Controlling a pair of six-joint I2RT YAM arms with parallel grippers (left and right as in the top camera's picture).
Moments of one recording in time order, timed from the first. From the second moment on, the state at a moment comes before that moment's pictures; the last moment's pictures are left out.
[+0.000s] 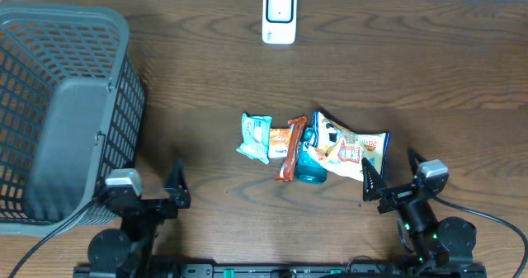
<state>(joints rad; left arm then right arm) -0.09 0.01 0.39 -0.55 0.00 -0.27 -0.01 0.02 0.16 -0.25 -0.32 0.21</state>
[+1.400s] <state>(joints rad) -0.09 0.01 0.09 -0.29 0.08 -0.22 -0.01 1.00 0.93 -0.78 -0.90 0.15</state>
